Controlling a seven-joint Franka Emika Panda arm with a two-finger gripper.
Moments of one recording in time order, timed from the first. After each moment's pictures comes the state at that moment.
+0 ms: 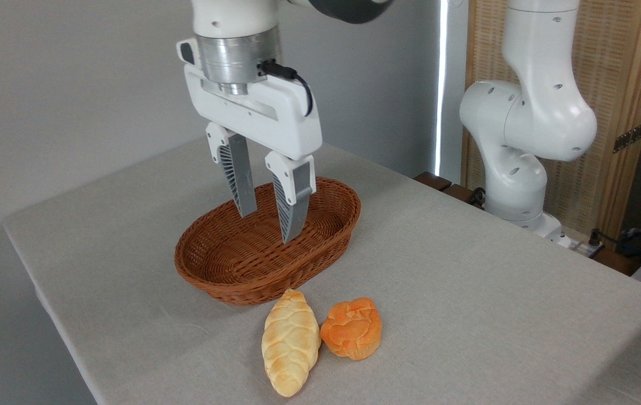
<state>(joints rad) -0.02 -0.10 0.01 -1.83 -0.05 1.77 0.69</state>
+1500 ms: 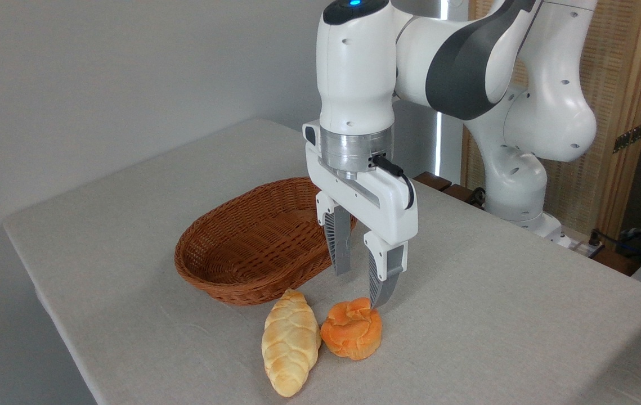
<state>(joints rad) -0.05 -0.34 0.17 -2.39 0.03 2.13 1.02</state>
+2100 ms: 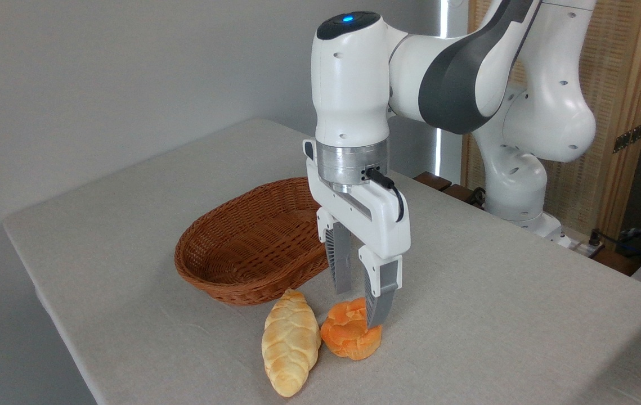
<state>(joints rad) -0.08 -0.30 0.19 -2.40 0.12 2.23 1.04</state>
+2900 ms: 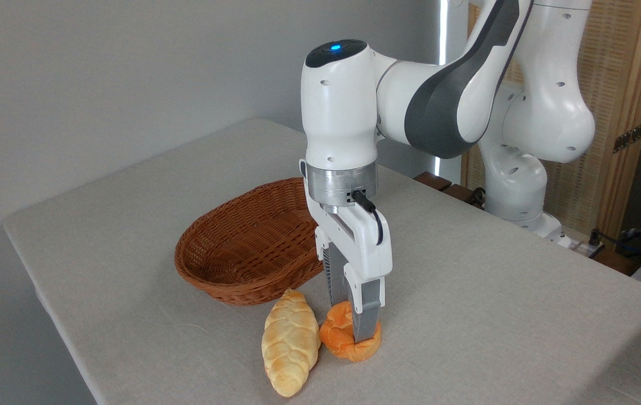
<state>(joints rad) -0.11 -0.24 0.20 -2.42 0.13 2.31 1.10</state>
